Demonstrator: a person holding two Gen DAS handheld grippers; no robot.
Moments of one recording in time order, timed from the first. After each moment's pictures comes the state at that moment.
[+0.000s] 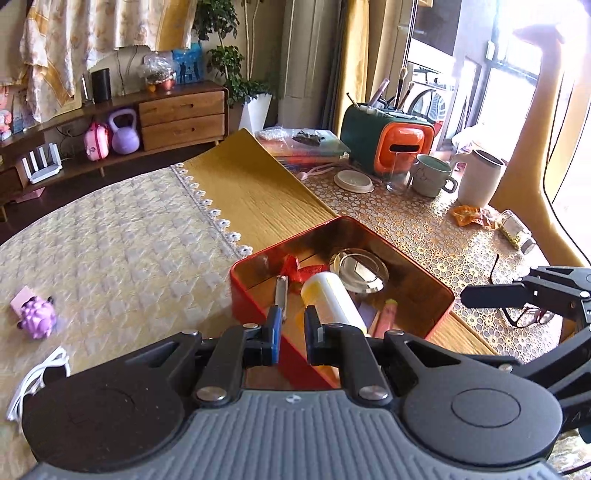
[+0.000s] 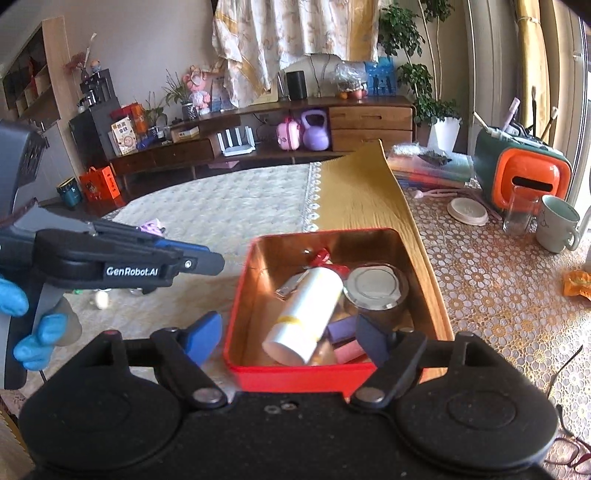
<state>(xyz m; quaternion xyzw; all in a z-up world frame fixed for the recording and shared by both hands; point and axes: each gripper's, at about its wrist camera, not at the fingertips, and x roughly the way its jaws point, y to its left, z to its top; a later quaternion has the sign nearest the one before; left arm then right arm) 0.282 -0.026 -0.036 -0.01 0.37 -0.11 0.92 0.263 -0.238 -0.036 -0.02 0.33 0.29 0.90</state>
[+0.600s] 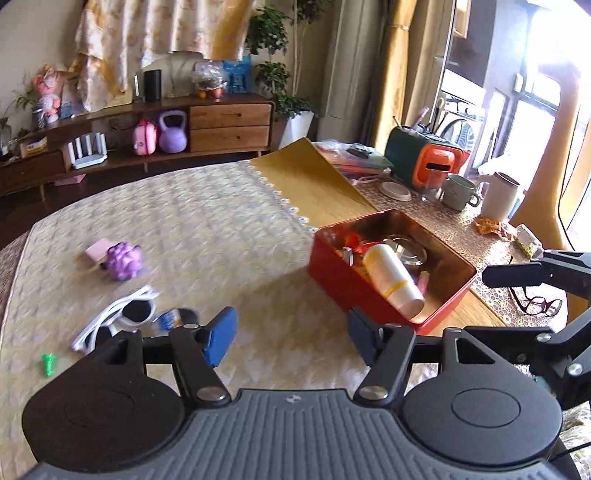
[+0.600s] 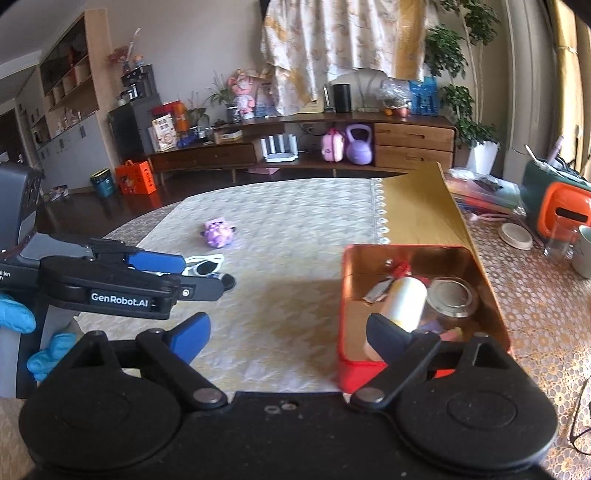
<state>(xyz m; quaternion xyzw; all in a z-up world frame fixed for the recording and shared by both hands) 0.189 0.062 -0.035 -0.04 0.34 -0.06 0.94 0.206 -0.176 -0.018 -0.04 0.31 0.34 0.89</state>
